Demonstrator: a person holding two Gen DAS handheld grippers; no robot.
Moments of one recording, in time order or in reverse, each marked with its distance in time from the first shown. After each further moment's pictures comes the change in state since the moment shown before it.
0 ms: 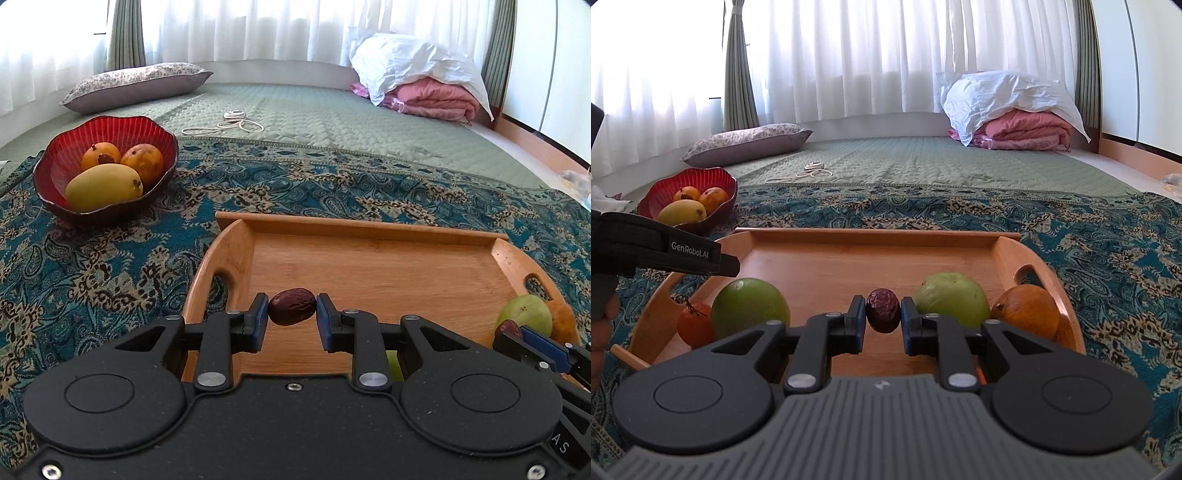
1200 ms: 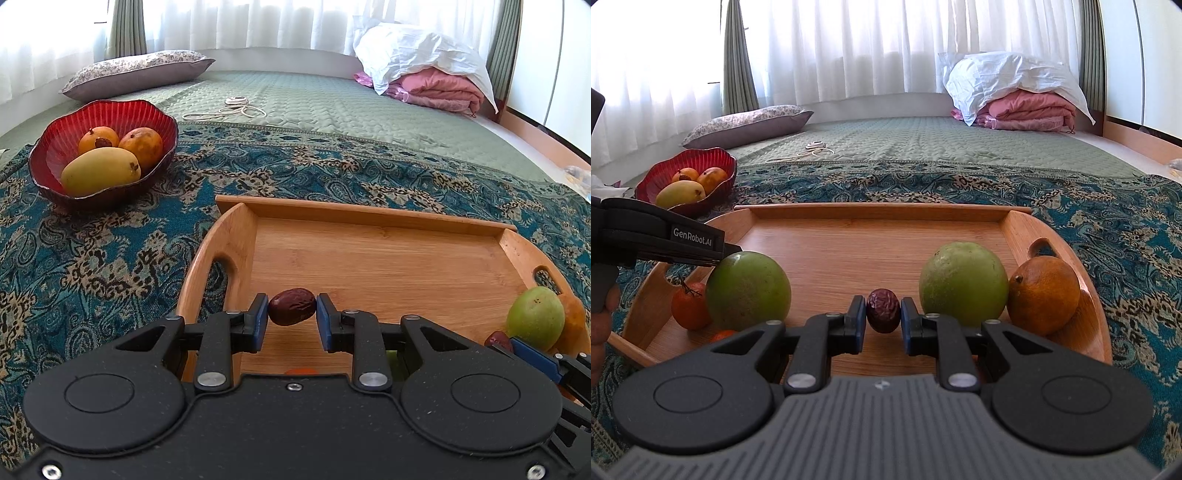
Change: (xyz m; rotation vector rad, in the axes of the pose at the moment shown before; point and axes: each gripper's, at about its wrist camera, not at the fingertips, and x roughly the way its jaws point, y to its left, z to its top) left arm 0.012 0.003 -0.004 -0.014 0.035 0.002; right arm 0.017 0.002 -0.007 0.010 0.059 0.008
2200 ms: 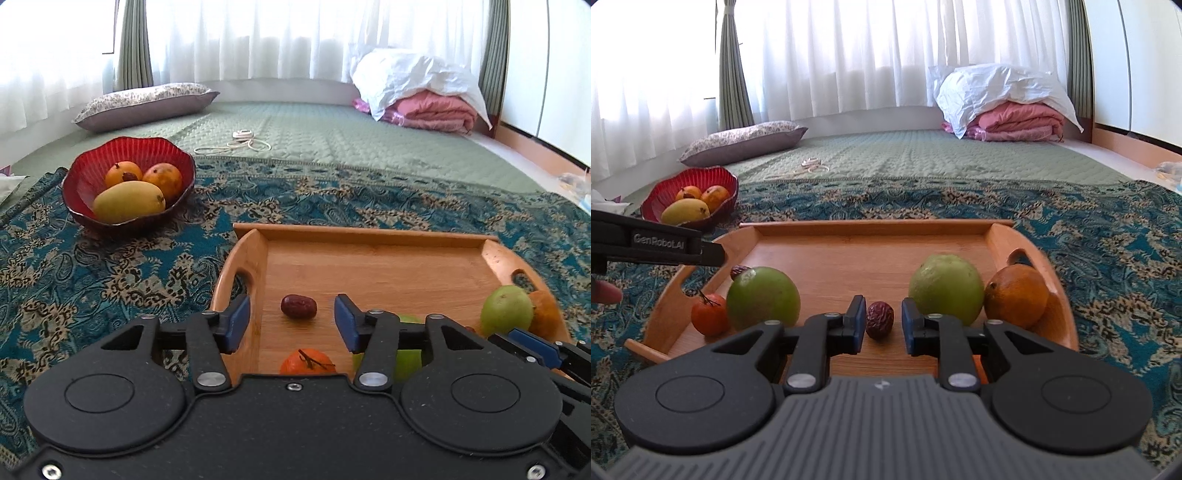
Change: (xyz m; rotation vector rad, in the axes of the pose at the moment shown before) left arm -0.065 -0.001 -0.009 0.030 -0.099 0.019; right arm -0.041 -0.001 0.000 0.020 -0.052 -0.017
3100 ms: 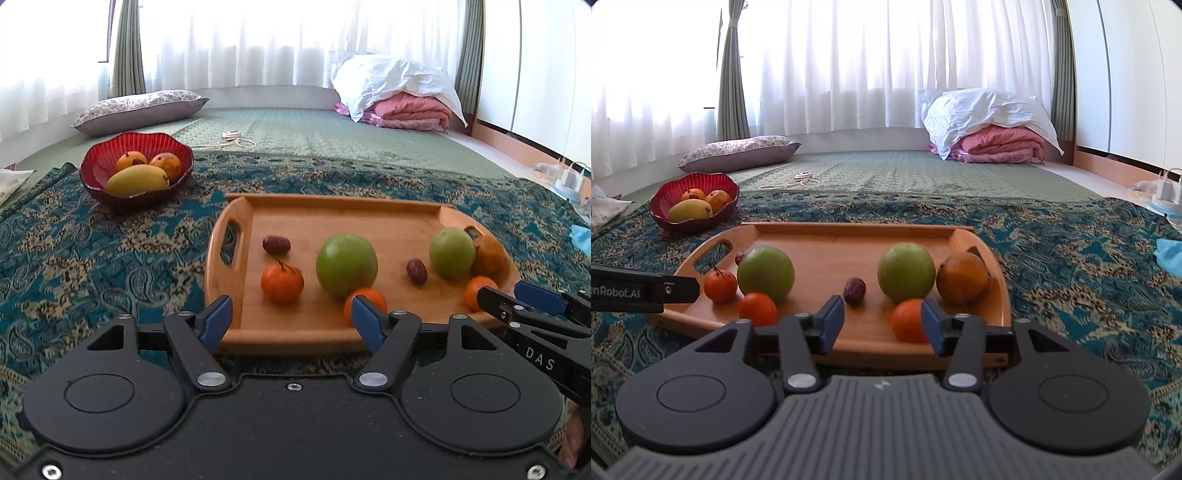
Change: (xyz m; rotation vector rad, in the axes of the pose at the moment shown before) left arm -0.081 -0.013 -0.067 0.029 -0.022 -0.038; right arm -0.065 -0.011 -0.027 -0.031 -0.059 -0.052
